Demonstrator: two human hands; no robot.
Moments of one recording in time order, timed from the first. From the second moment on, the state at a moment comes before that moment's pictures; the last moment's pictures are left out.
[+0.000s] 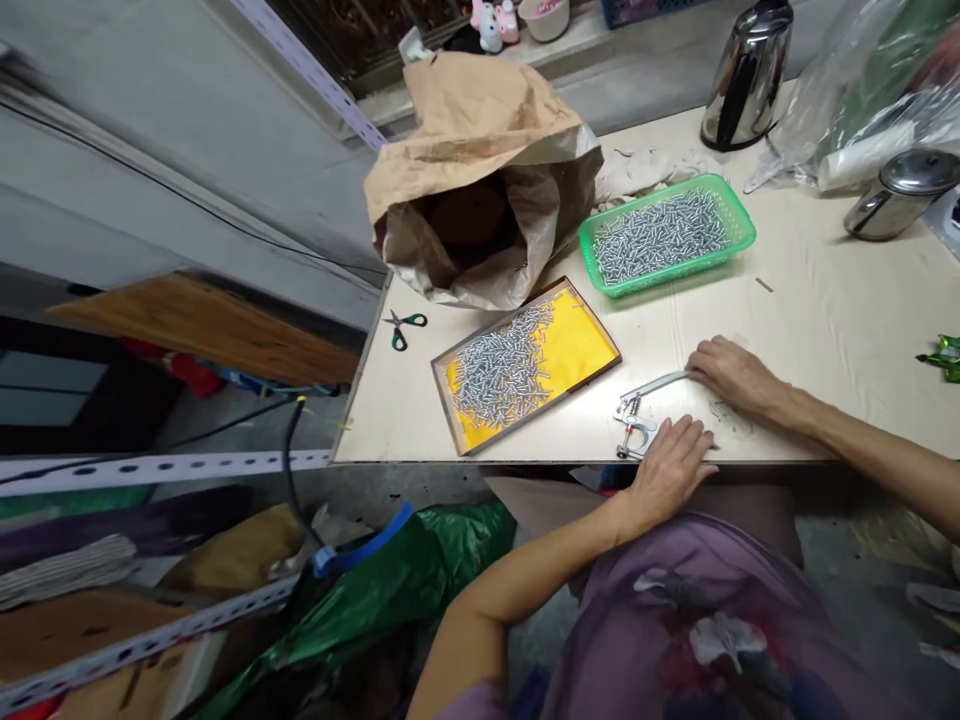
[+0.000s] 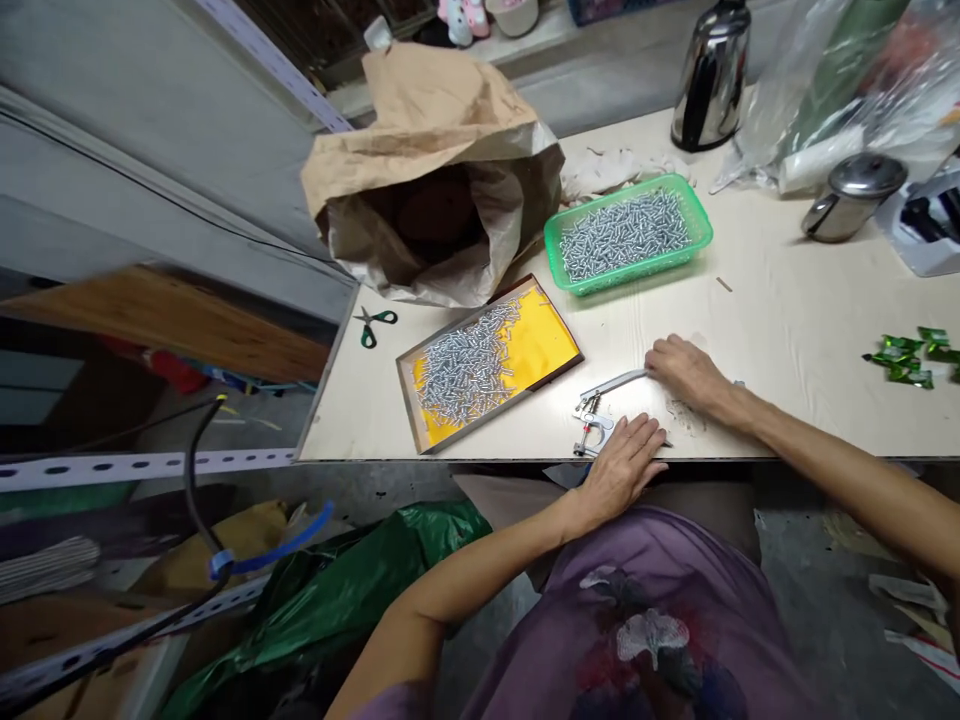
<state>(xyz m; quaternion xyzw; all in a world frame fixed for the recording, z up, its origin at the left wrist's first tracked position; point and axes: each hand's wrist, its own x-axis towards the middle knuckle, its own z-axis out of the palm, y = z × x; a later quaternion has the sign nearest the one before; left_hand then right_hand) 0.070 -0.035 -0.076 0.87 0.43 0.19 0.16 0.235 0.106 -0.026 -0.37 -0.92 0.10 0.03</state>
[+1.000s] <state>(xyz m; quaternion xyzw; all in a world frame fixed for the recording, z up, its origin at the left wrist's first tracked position) -0.117 0.067 0.001 0.80 0.59 -0.11 0.04 0.148 0.190 0.078 -0.46 -0.85 0.08 0.26</state>
